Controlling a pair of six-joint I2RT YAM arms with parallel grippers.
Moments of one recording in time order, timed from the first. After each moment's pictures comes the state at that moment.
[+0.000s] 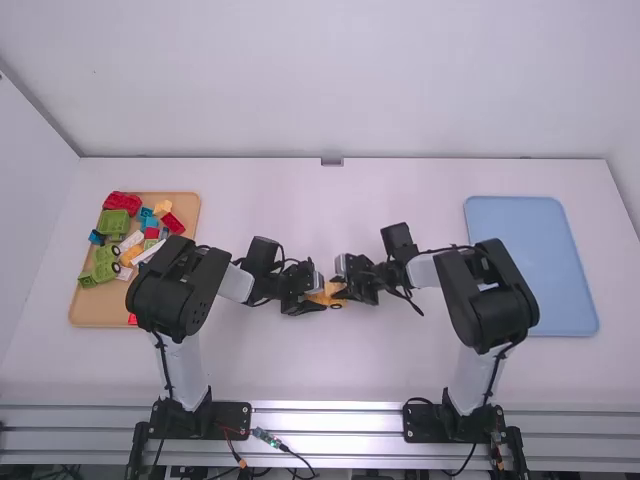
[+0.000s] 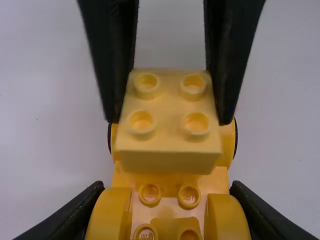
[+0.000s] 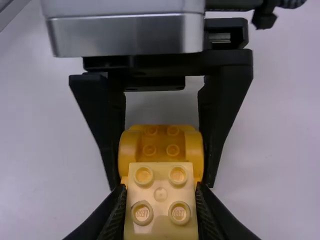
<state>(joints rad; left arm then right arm) -0.28 1.98 0.68 0.31 0.87 0.92 0.33 1.94 0.81 -0.05 -1.02 -1.11</state>
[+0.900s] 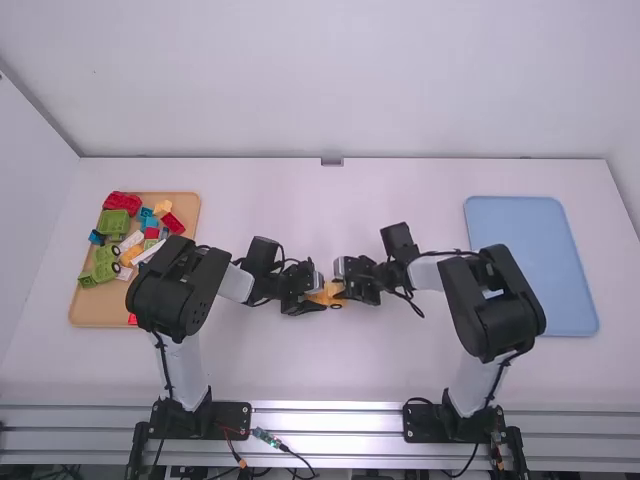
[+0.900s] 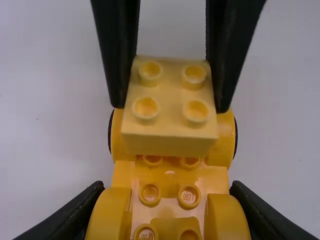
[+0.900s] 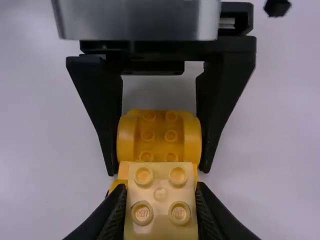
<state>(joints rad) -0.28 1.98 0.68 0.31 0.87 0.92 0.34 1.90 0.80 -0.06 -0.93 -1.13</state>
